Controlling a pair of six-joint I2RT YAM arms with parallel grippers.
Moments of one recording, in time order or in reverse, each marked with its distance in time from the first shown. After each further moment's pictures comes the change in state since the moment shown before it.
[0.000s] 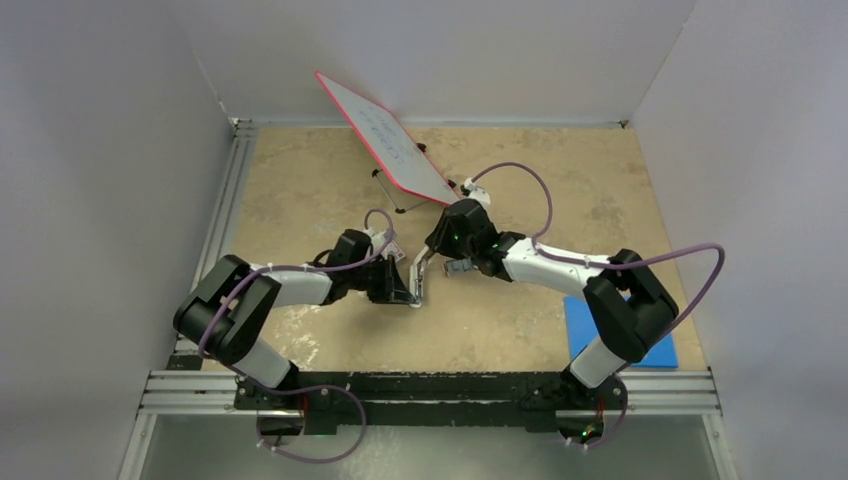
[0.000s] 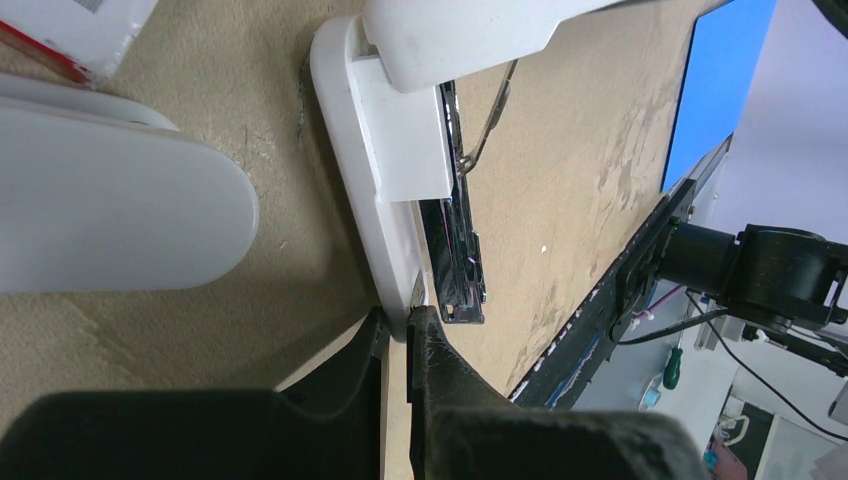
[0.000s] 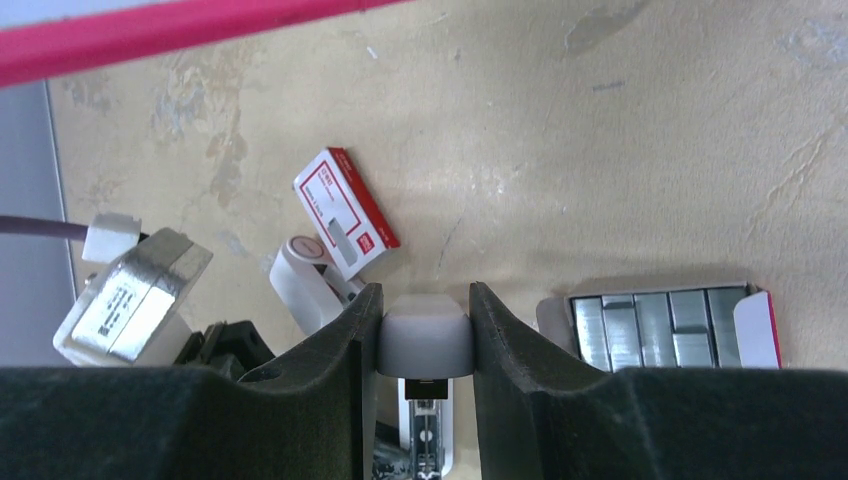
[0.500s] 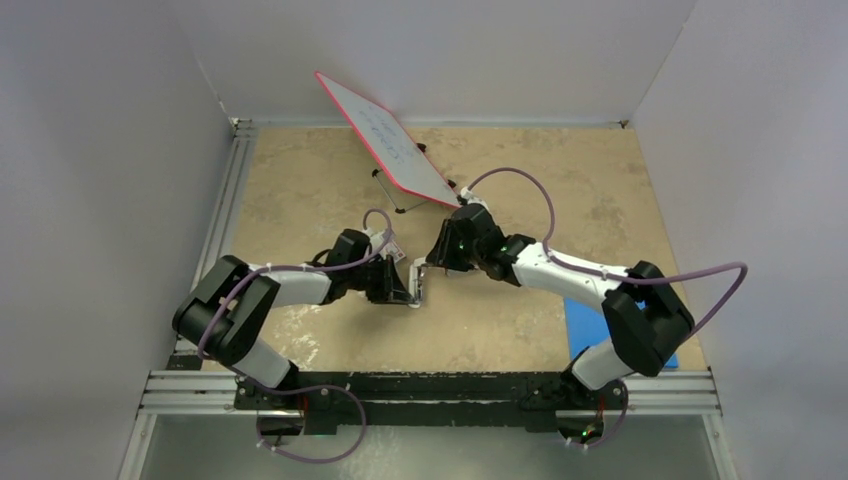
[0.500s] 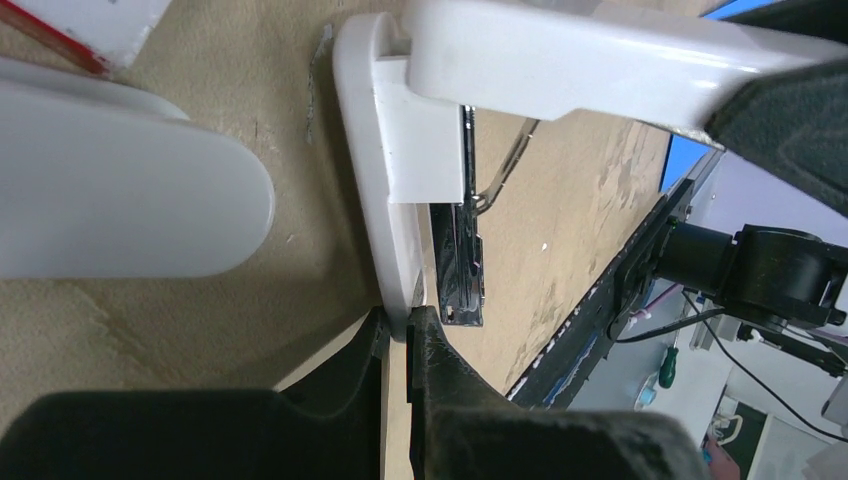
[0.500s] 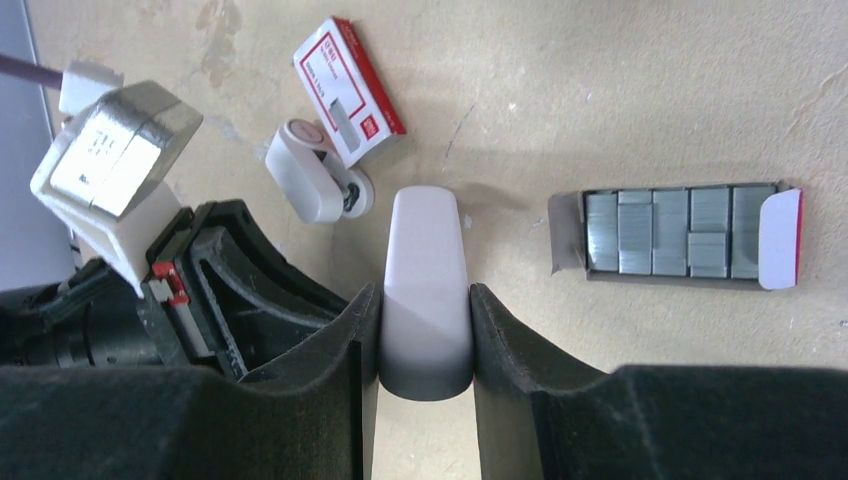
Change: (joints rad) left arm 0.012 -0.010 0.000 -0.024 0.009 0.001; right arm 0.008 -0.092 -0.019 -0.150 -0.159 -0.042
